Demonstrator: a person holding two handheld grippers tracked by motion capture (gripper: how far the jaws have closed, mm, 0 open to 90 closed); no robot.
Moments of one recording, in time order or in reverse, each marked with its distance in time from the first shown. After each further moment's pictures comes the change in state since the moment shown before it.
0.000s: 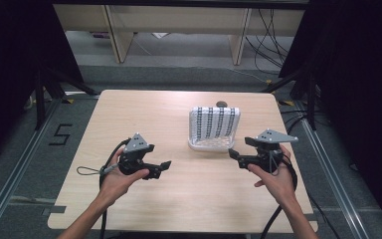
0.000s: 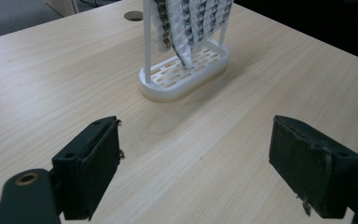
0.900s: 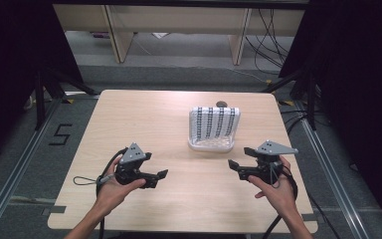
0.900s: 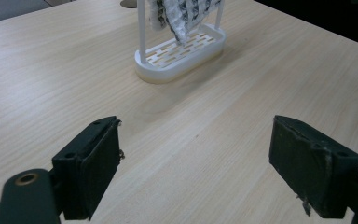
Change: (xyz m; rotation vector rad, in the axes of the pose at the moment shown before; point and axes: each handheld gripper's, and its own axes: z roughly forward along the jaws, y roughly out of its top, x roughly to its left) left arm -0.005 -0.024 -0.005 -0.003 -0.013 0.004; right arm 0.009 -0.026 -0.003 -0.002 0.037 0.006
